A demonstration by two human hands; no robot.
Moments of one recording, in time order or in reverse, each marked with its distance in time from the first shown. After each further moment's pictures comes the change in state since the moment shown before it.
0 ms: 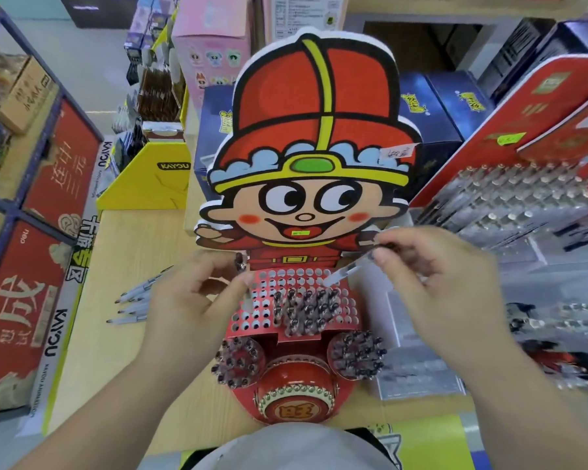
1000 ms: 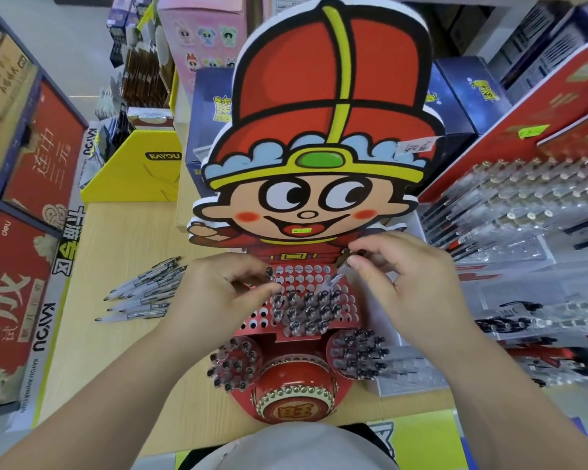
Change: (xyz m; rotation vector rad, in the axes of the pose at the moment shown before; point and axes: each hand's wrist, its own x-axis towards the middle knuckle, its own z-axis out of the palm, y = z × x) left_hand 0.023 -0.027 0.016 0.134 -0.298 -0.017; right_hand 0.005 0.022 0.032 -0.068 -0.097 -0.108
